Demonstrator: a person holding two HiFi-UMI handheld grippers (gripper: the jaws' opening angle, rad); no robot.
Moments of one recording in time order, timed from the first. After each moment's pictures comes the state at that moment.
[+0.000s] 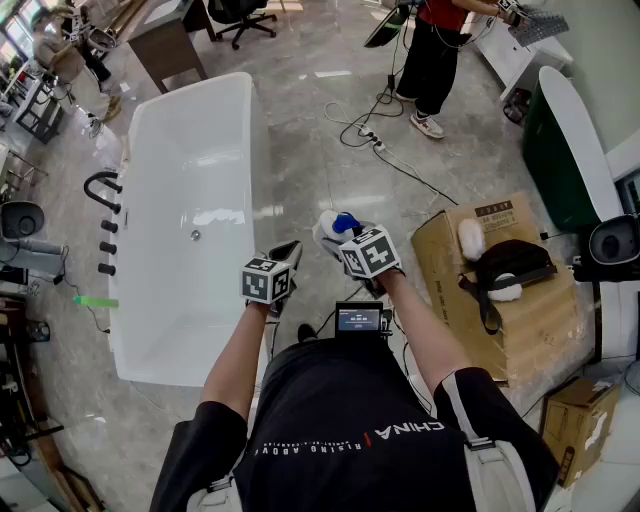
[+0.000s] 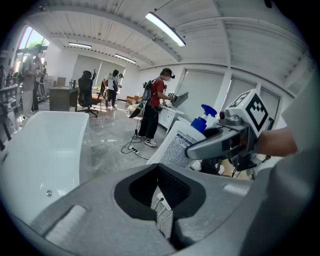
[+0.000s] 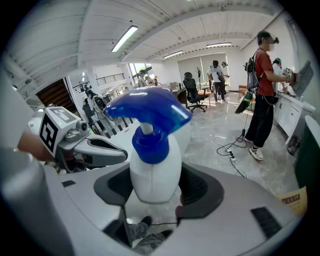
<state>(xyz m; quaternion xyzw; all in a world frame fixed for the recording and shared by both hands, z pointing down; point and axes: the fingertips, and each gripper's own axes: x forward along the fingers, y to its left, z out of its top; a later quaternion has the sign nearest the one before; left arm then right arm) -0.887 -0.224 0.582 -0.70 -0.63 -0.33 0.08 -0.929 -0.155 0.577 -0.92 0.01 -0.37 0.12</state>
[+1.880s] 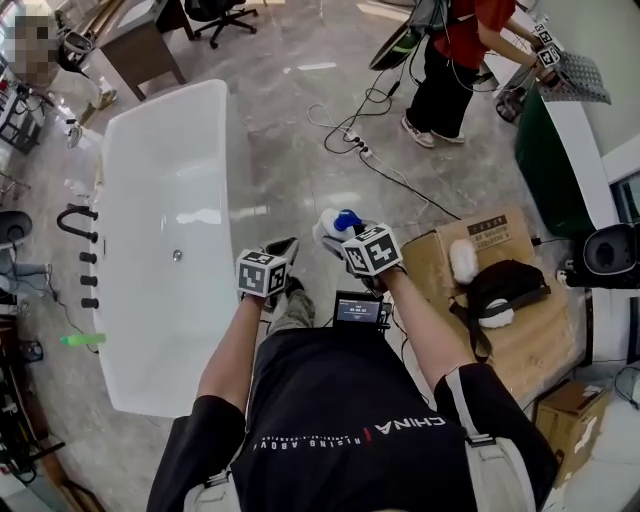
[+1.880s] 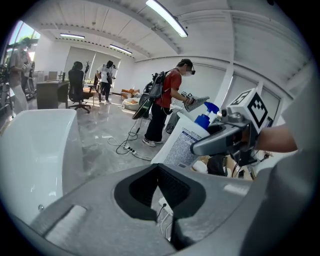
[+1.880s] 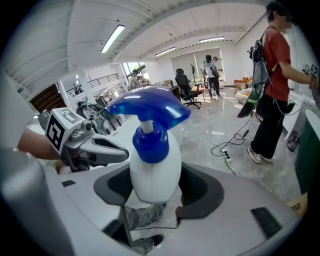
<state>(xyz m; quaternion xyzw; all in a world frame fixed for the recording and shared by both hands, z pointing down) -0.818 -0.092 0.620 -0.66 -0.65 -0.35 0.10 -0.871 -0.021 0.608 -0.91 -0.01 -0.38 0.15</state>
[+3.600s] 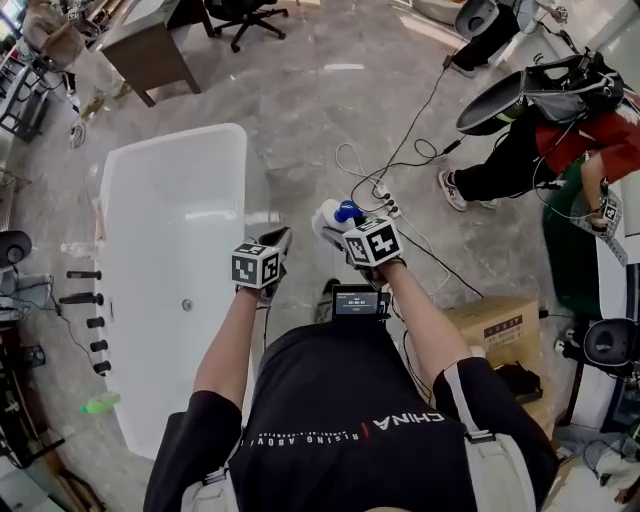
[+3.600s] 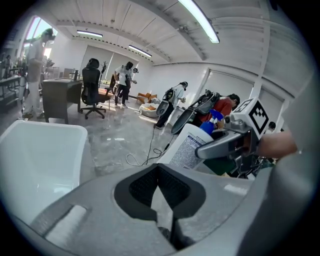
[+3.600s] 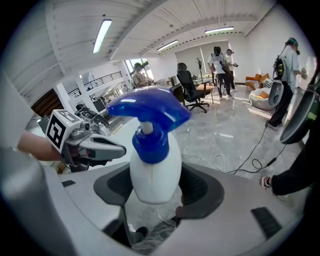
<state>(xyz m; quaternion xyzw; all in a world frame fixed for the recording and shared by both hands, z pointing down) -0.455 0.138 0.617 -0.71 -0.59 -0.37 0.06 -0.515 0.223 0.611 -0.91 0.04 -0.39 0.15</state>
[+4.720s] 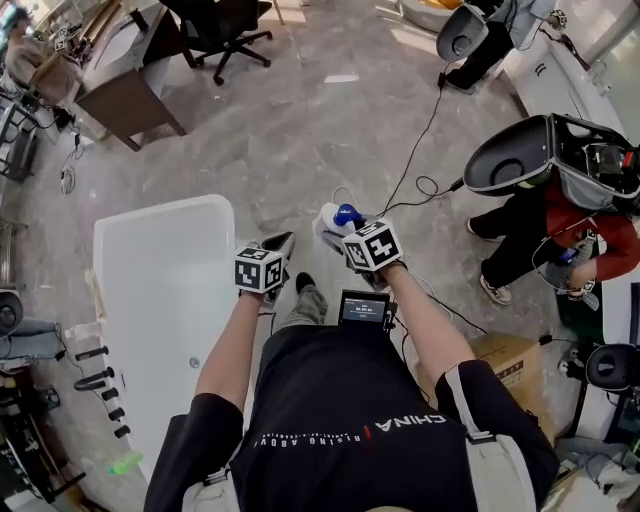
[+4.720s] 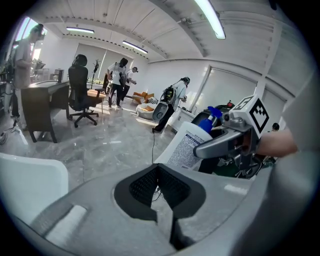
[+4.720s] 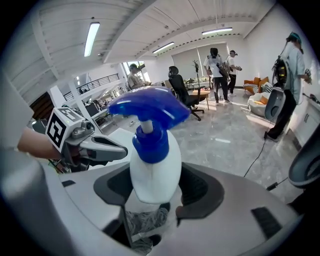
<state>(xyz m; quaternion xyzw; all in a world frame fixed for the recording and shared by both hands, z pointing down) -0.288 0.340 0.616 -0.69 -0.61 -0.37 0.08 -0.346 0.418 0.607 -0.91 0.03 -0.38 0.14</state>
